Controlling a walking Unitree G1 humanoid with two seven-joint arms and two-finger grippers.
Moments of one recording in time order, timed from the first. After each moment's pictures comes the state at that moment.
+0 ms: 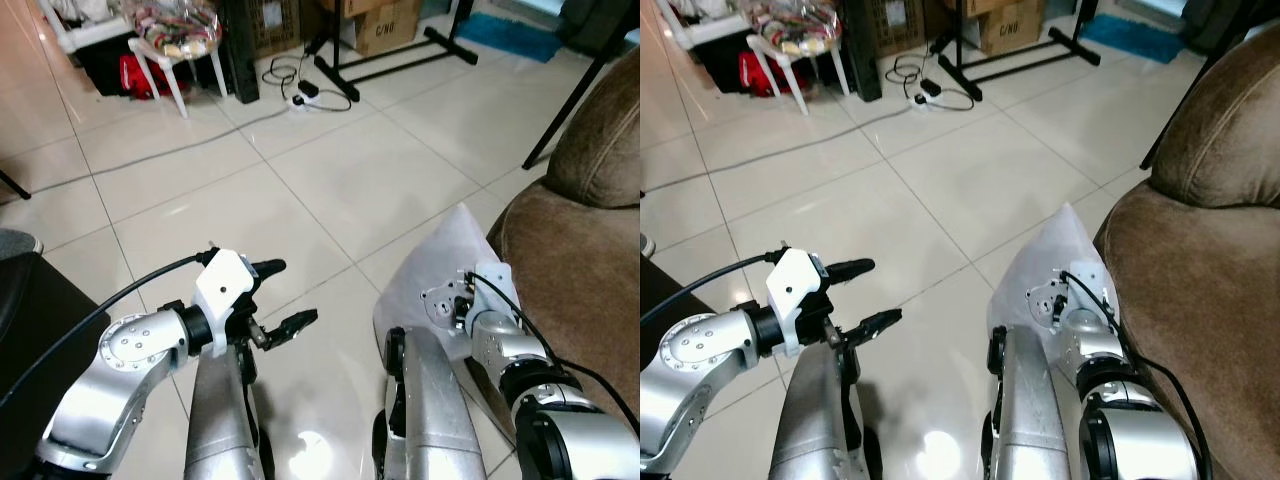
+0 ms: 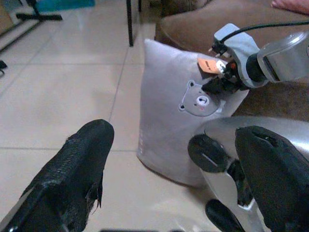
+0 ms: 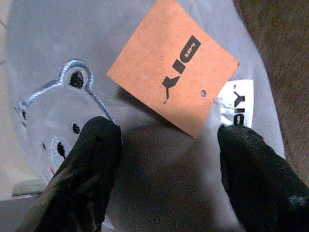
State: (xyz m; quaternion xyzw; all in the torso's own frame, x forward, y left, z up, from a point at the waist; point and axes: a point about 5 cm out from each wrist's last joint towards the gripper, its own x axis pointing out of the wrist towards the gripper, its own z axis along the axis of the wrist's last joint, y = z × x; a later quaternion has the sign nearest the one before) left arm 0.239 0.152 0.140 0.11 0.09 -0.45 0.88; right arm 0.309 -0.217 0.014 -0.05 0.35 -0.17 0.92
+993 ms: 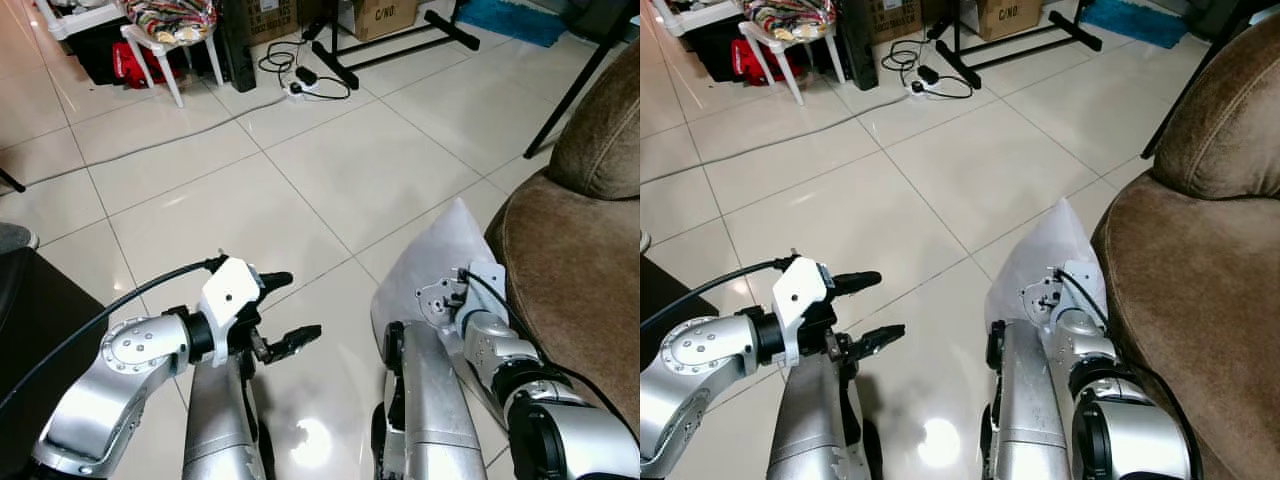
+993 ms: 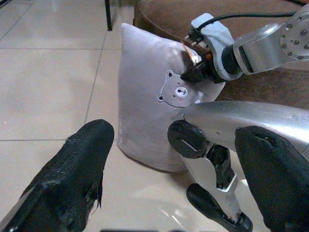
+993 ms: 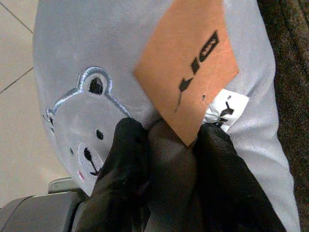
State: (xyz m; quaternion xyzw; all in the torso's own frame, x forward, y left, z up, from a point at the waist) left arm 0.233 0.147 0.137 0.11 0.11 -0.48 0.86; right arm 0.313 -0.204 0.014 0.01 0.33 -0.14 0.93
